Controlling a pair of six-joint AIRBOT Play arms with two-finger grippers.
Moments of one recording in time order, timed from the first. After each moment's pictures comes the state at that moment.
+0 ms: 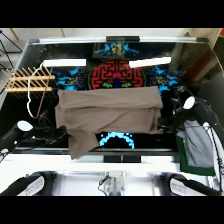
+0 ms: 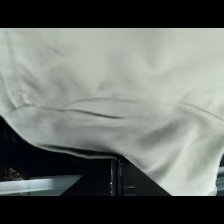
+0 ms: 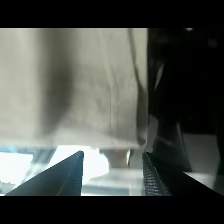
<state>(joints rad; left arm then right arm) 0.11 -1.05 0.46 0.91 -0.99 -1.43 -0.10 -1.33 0.88 -1.35 1.26 1.52</state>
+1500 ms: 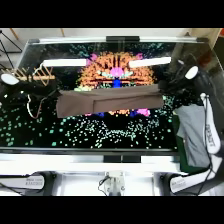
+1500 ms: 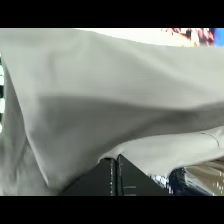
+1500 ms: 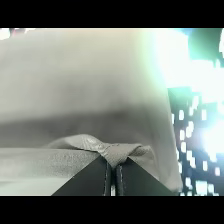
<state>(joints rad) 0.16 -1.56 1.34 0.93 -1.10 -1.37 -0.10 -1.72 1.53 -1.25 1.06 1.47</state>
